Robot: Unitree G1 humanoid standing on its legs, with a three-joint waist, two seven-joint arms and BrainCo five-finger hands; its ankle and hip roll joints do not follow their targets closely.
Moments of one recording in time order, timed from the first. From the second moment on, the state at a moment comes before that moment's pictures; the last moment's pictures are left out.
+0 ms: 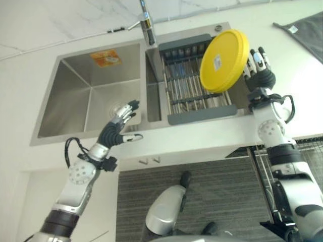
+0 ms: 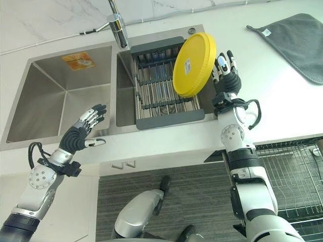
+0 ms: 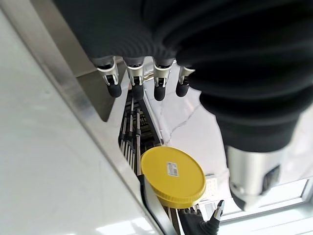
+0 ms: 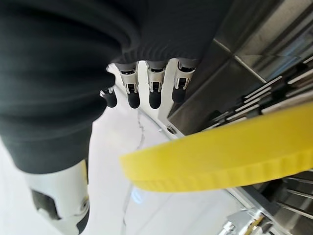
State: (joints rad) left arm -0.02 0.64 -0.08 -0.03 -0.37 -0.40 -0.23; right arm -0.74 -0.44 0.02 0.42 1.04 -0.07 -0.05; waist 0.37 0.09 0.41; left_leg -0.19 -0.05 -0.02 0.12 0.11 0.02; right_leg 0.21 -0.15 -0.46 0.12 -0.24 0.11
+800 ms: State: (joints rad) left arm -0.04 0.65 -0.08 -0.03 -0.37 -0.39 -0.23; right arm -0.75 -0.44 0.04 0.42 0.97 -0.02 -0.02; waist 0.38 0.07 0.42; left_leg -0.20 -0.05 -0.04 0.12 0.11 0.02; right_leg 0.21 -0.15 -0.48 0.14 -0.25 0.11
